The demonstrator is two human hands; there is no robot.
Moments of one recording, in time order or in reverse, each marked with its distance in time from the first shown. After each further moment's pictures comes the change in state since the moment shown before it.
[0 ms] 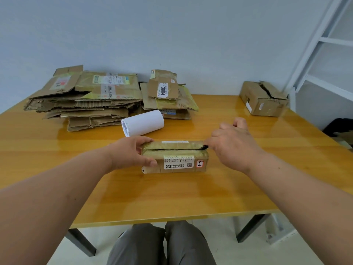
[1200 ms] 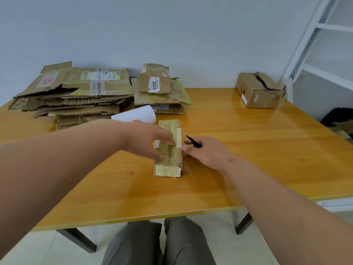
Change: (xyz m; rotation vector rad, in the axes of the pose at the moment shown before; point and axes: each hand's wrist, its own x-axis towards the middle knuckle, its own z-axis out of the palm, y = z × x) left_hand 0.007 0.080 -0.002 0.837 -0.240 0.288; right_hand 0.002 -0.034 0.004 1.218 -0.377 0.527
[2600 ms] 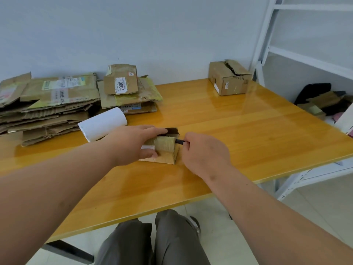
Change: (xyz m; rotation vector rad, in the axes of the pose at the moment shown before) left_hand 0.026 0.046 0.019 0.039 0.239 -0.022; right_hand -0.044 0.034 -0.011 -0.493 0.464 -0.081
